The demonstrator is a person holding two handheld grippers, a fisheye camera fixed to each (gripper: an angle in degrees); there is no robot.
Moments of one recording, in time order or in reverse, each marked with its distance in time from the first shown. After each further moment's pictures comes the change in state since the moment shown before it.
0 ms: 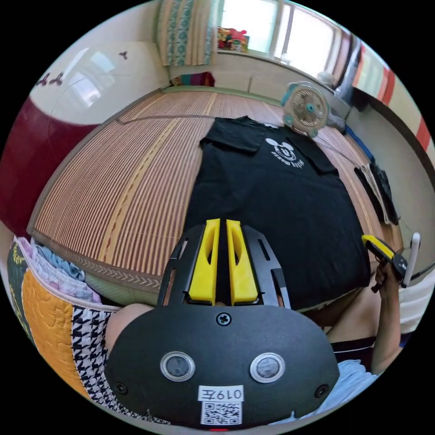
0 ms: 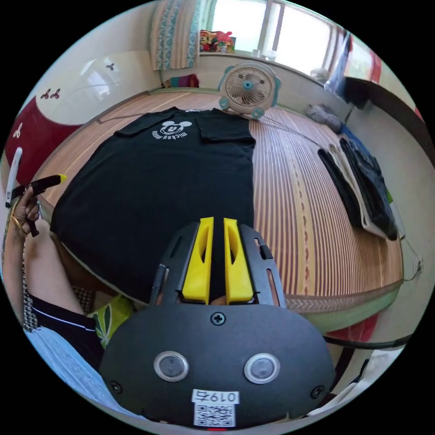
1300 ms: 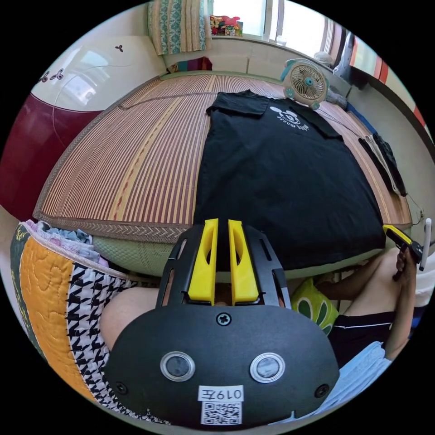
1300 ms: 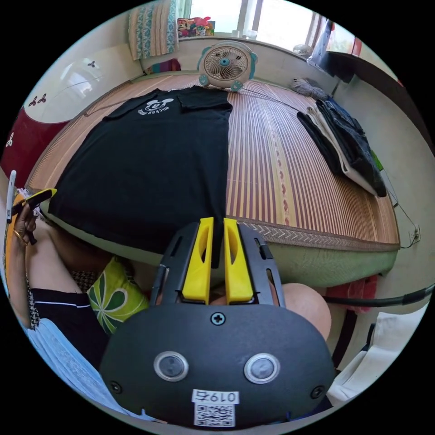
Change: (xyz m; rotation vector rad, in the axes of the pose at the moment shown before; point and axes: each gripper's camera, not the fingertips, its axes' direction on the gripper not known) left arm -0.073 0.132 -0.061 -0.100 -0.081 0.097; right arm 0.001 0.124 -0.089 -0.094 0.072 0.037
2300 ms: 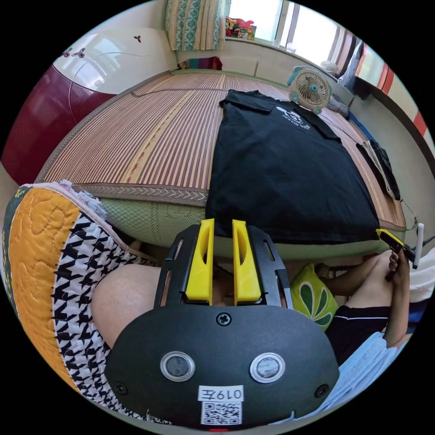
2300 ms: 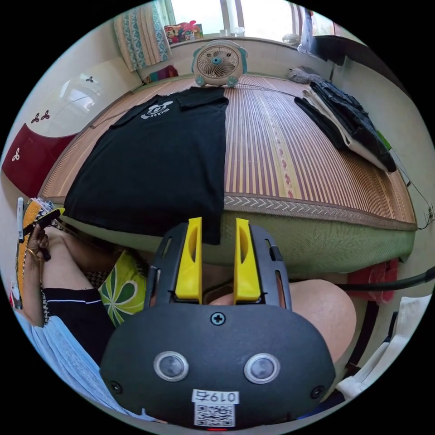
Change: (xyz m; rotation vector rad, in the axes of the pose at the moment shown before) left arm -0.078 0.080 -0.023 0.030 0.050 -0.061; right arm 0.076 0.069 0.000 -0.002 -0.136 0.081
